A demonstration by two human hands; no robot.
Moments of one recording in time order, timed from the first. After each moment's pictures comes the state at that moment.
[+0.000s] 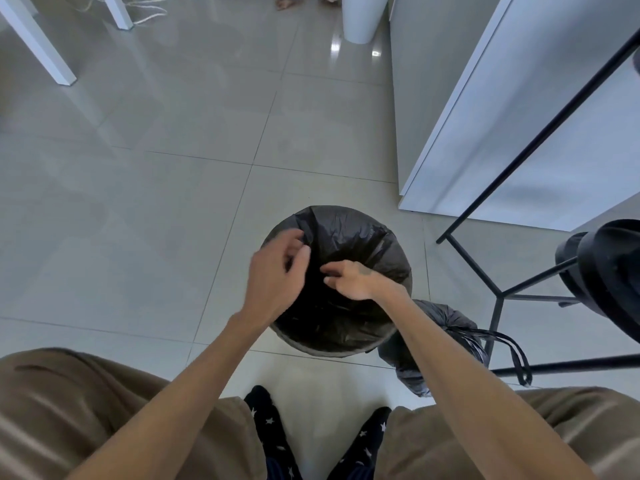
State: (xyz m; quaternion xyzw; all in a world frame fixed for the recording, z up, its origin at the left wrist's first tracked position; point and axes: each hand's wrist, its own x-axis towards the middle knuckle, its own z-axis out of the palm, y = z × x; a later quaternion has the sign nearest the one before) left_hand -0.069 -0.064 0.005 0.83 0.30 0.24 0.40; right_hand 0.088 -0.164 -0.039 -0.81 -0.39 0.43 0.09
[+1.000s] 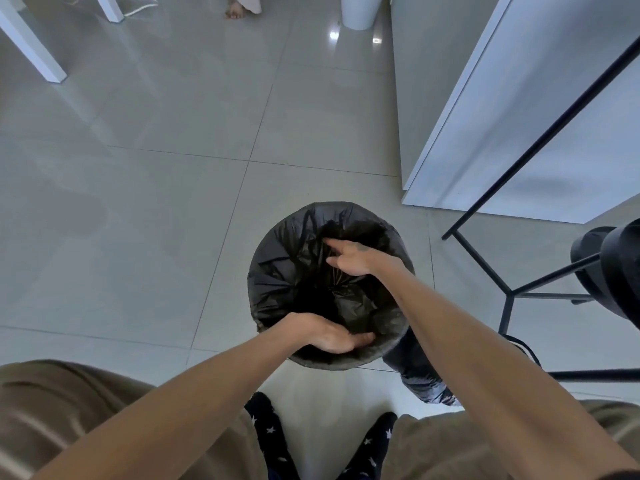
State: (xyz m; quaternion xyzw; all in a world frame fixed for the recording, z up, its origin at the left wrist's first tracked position) left_hand -0.019 -0.112 -0.060 0.80 0.11 -0.50 0.32; right_hand 0.130 -0.134 -0.047 -0.81 -0.36 0.45 0.11
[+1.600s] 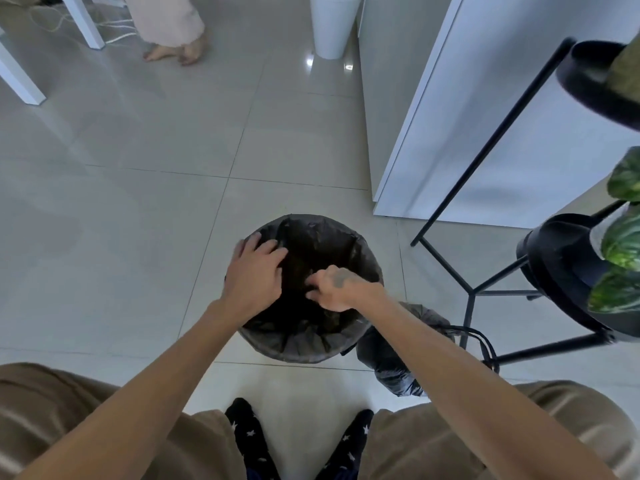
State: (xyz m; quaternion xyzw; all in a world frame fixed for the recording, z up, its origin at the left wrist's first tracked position) left_hand -0.048 -0.047 -0.015 0.97 0.21 0.04 0.10; right_hand 0.081 -0.184 -0.006 -0.82 -0.46 0.34 -0.04
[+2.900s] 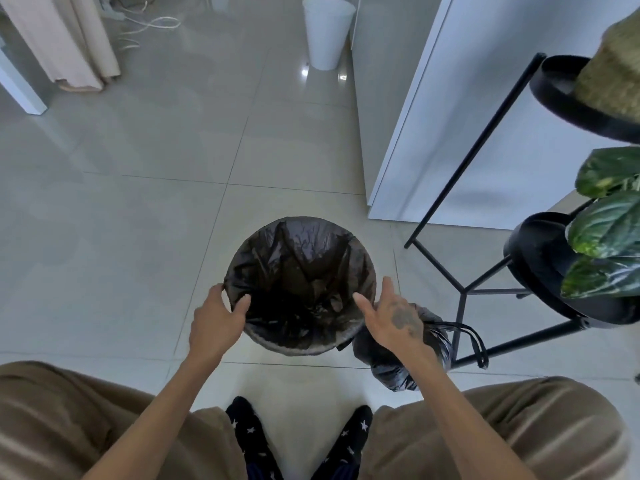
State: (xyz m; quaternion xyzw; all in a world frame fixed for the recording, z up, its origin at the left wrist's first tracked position) left_hand -0.131 -0.059 -0.039 0.76 0.50 0.04 0.41; right_hand 0.045 -0.292 0.003 -0.96 -0.17 0.21 0.11
